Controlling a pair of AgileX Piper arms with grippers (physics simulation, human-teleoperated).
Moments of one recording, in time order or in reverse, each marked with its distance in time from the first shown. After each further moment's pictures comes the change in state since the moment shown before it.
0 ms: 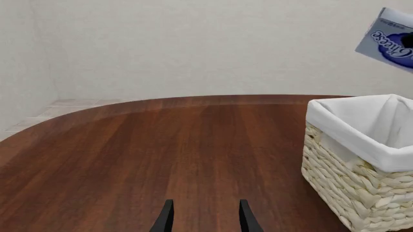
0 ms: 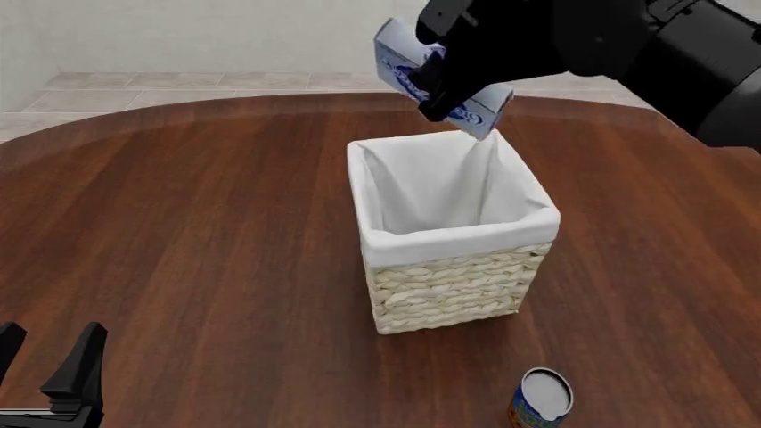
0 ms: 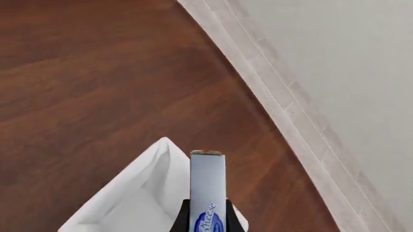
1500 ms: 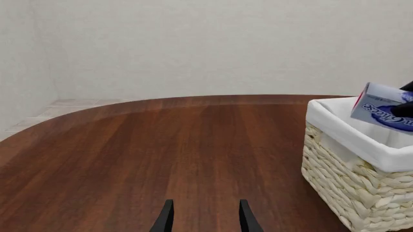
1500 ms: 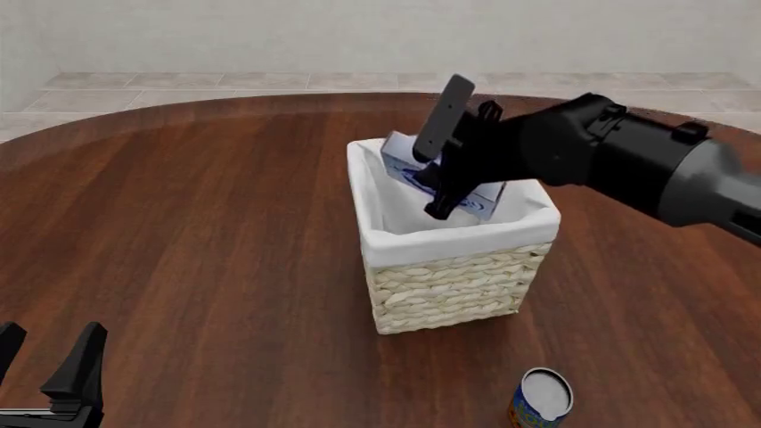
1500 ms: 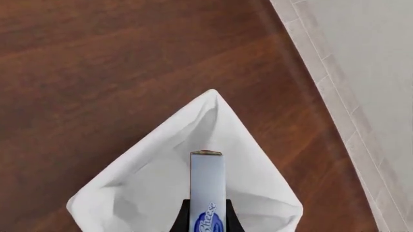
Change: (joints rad) left arm 0.000 0.000 0.000 0.000 0.000; right arm 0.000 -0.035 0.398 -0.183 -0.063
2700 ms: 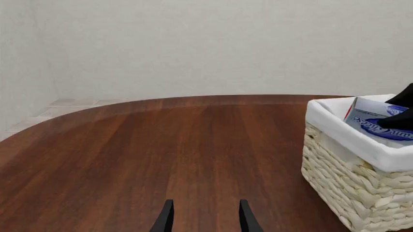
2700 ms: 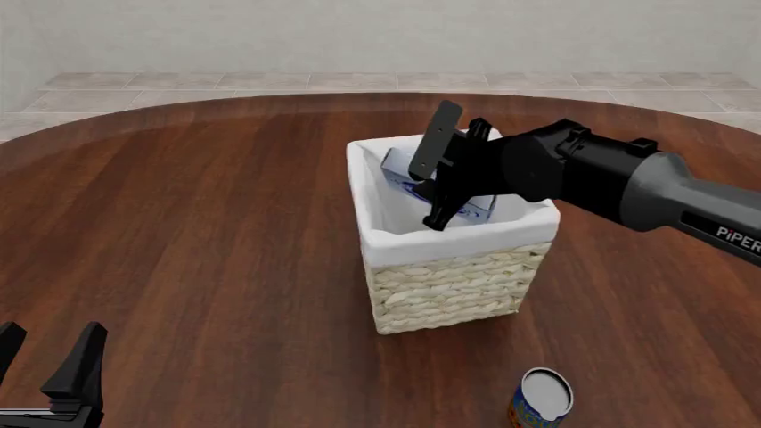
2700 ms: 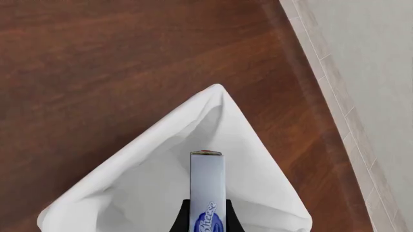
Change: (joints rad) left arm 0.000 0.000 0.000 0.000 0.000; right arm -0.024 0.079 0.036 -0.105 -0.068
